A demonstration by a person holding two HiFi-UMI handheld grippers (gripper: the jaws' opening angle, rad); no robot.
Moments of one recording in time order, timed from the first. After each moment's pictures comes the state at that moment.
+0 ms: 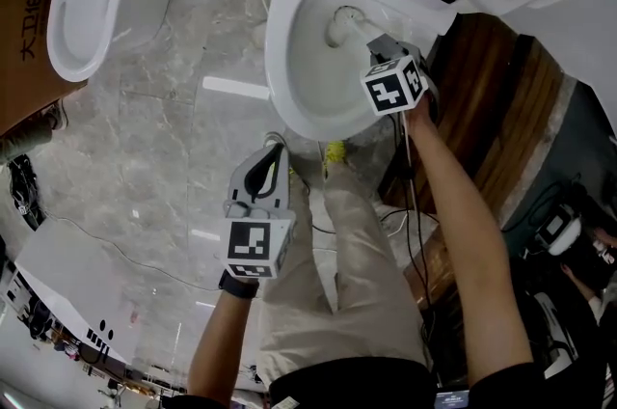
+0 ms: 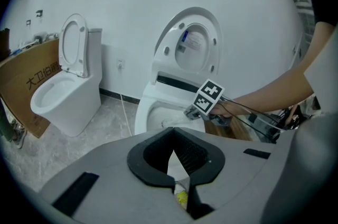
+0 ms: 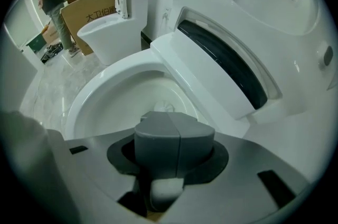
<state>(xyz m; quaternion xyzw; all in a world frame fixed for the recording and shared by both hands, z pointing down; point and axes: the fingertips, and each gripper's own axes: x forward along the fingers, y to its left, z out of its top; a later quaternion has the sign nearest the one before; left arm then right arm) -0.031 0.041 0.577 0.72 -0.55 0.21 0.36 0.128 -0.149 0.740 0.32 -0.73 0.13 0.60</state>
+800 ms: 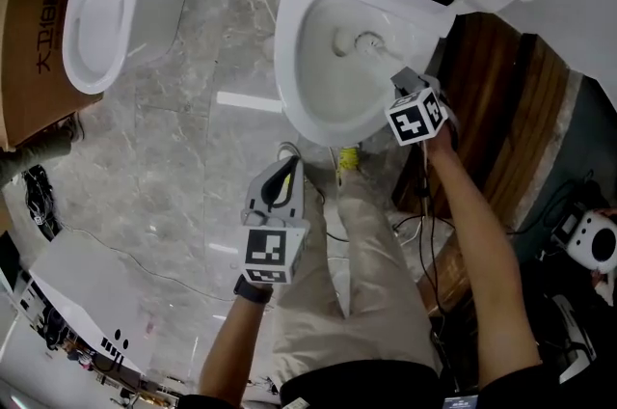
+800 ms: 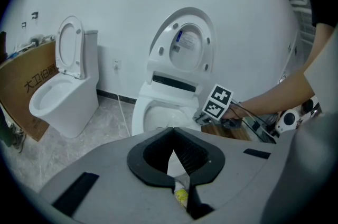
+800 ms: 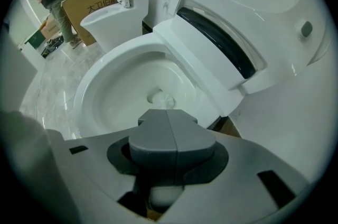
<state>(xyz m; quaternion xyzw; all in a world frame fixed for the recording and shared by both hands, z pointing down) -0.020 0.055 0.568 0.74 -0.54 0.22 0.35 0.186 -0.096 0.732 0.30 -0.70 0.15 0.63</state>
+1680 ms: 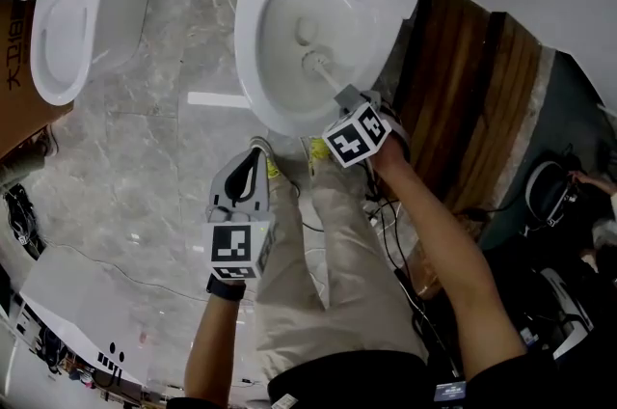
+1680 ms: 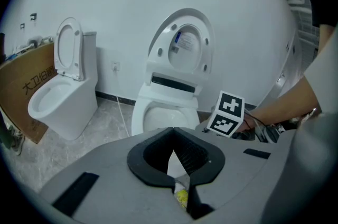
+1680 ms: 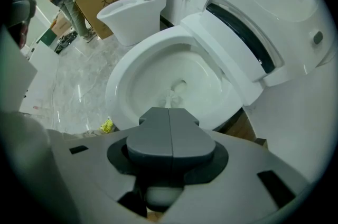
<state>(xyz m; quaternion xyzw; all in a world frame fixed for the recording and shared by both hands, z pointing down) -0.022 0.054 0.566 0.74 -0.53 0.22 0.34 0.149 -0.013 0.724 0.24 -0.69 0.18 0.65</state>
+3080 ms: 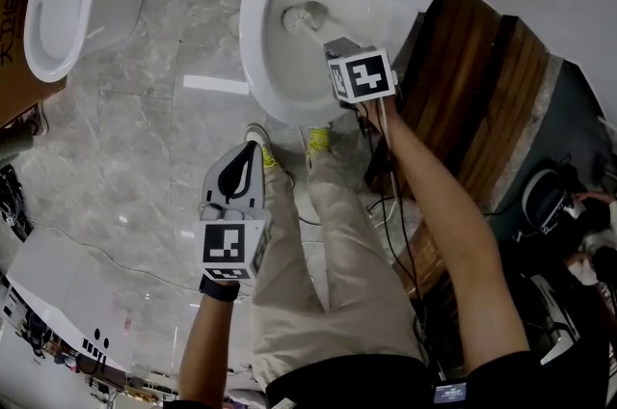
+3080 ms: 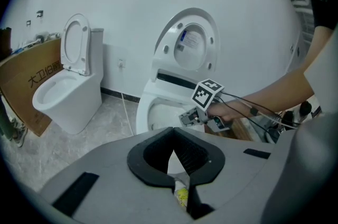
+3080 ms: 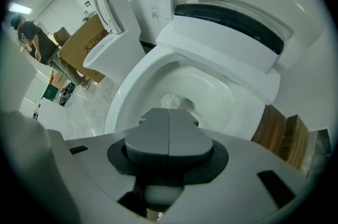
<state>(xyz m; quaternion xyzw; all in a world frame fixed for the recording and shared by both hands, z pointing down) -0.031 0.071 0.585 0.73 -0.55 0.21 0.35 0.104 -0.079 0.756 0.31 -0.72 0.34 0.52</state>
